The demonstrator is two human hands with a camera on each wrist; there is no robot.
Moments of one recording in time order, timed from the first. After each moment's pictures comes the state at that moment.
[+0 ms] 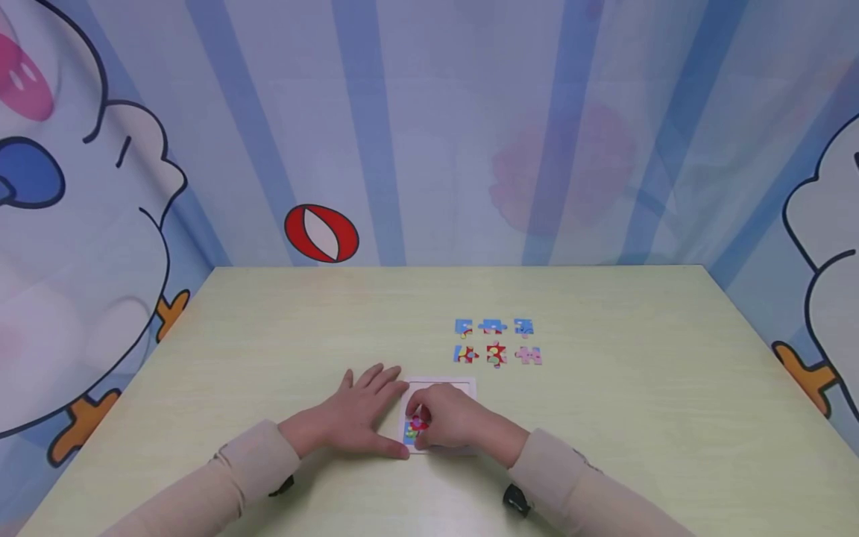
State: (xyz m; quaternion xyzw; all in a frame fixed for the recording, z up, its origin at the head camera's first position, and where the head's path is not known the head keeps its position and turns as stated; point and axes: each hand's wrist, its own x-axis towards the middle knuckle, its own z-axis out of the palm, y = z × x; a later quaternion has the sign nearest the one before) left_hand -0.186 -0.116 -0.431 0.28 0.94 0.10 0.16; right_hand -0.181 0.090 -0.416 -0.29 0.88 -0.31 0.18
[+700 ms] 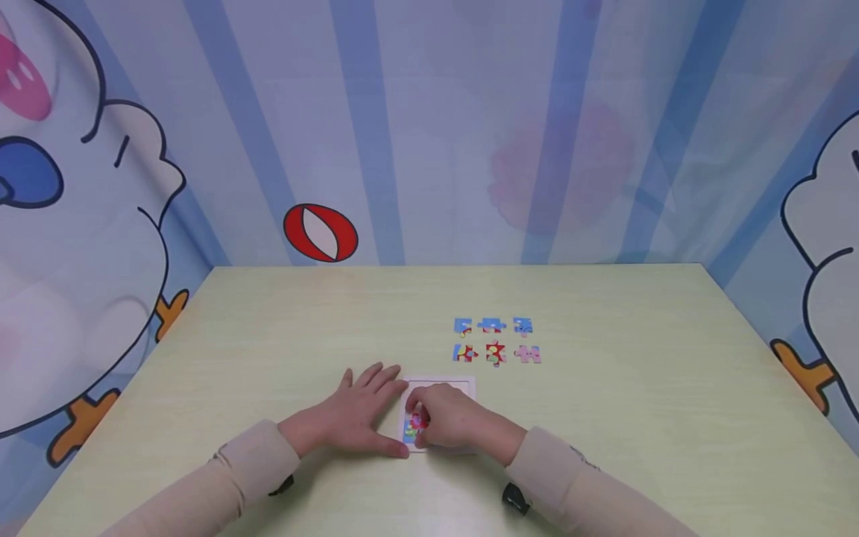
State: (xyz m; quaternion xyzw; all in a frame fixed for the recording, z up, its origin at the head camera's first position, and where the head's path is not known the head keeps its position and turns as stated) left_hand -0.184 -0.115 -0.428 0.28 0.94 0.09 0.17; right_hand -0.178 0.085 -0.415 -0.27 0.90 -0.30 0.19
